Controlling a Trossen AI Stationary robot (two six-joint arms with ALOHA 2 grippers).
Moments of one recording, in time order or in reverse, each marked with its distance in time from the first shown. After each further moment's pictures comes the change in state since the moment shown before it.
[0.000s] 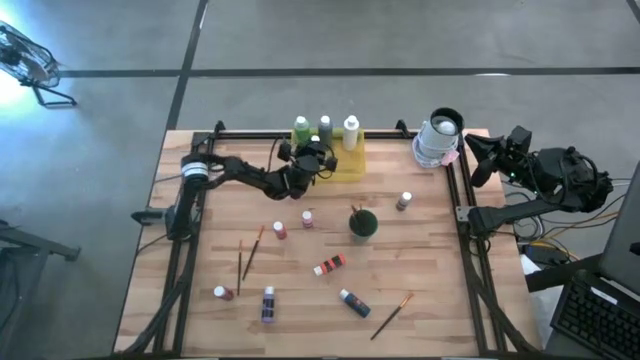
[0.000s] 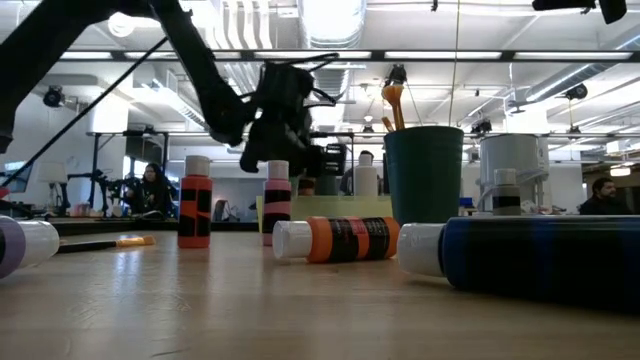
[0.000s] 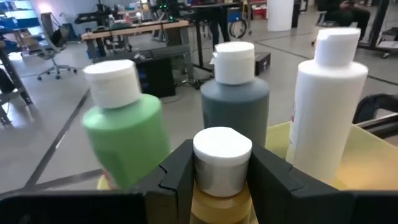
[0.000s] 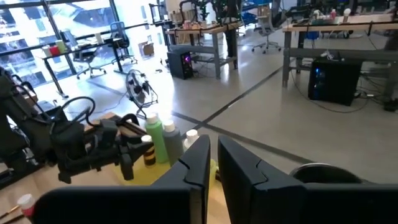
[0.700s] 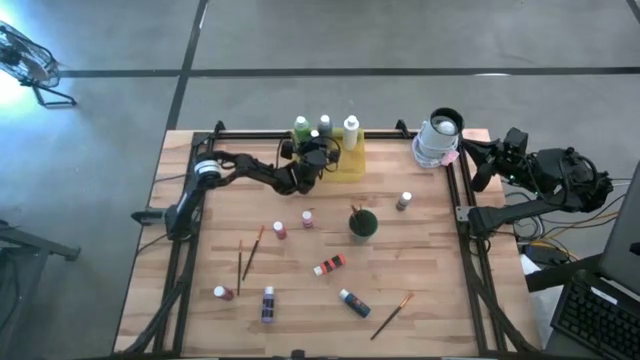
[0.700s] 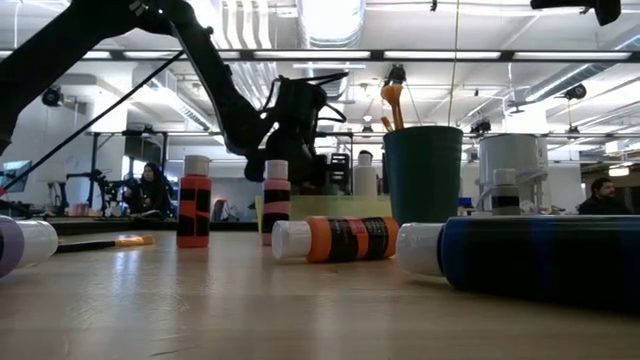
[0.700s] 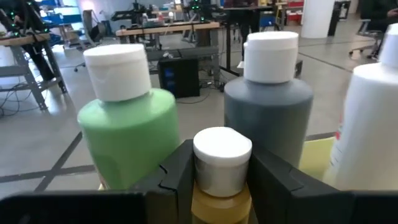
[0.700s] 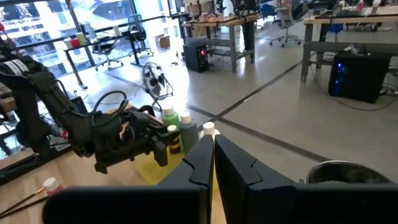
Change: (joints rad) left arm 0.046 0.114 0.120 -0.008 -0.099 -0.045; right arm 0.000 -0.002 -0.003 -0.007 -0.081 0.007
